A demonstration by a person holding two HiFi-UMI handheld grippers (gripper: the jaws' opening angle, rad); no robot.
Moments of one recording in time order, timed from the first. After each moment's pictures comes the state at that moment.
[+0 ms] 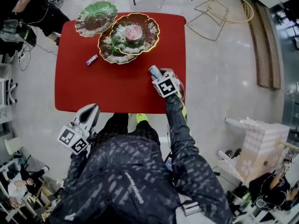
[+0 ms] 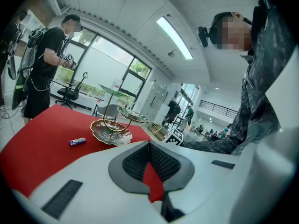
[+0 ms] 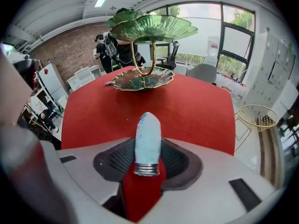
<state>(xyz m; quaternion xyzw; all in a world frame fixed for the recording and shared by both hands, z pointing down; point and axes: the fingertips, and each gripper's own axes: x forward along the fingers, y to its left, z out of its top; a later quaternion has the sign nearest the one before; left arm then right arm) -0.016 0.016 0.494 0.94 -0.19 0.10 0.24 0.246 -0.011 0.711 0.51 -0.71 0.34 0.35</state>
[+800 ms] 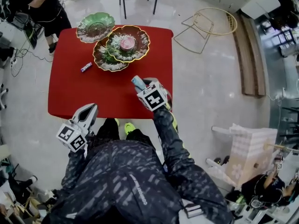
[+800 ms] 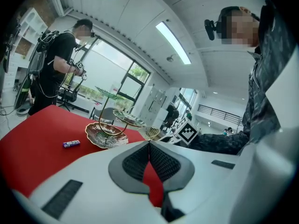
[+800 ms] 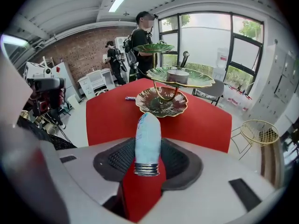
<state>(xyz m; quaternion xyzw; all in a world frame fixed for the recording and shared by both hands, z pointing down) -0.002 0.020 0.487 0.95 -0.19 0.07 0.24 0.192 0.003 0.605 0.49 -0.75 0.29 0.35</state>
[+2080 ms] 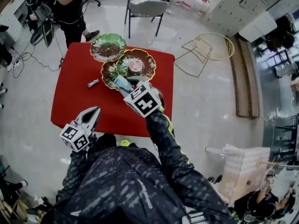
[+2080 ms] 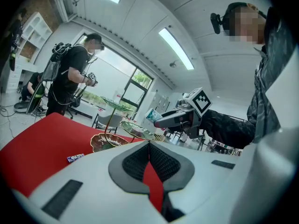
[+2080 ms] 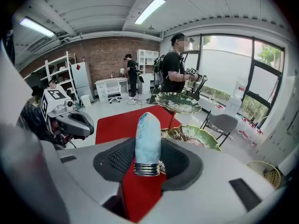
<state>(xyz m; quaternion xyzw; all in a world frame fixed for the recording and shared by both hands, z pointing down) -0.005 -0.034 0.467 0.95 -0.22 0.04 0.24 0.114 -0.091 0.451 0.44 -0.81 0.16 0.35</state>
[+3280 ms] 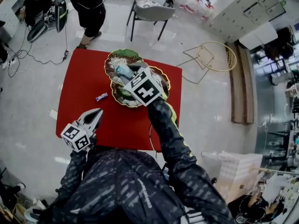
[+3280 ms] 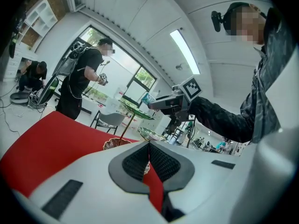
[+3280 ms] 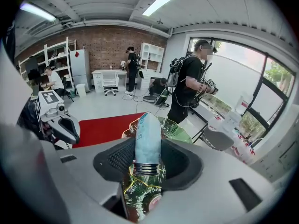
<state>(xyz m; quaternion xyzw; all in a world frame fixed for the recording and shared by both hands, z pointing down) -0.038 -0.153 0.476 0.94 -0.19 0.03 0.28 0.086 -0.263 0.414 0.43 -0.80 0.11 0.40</state>
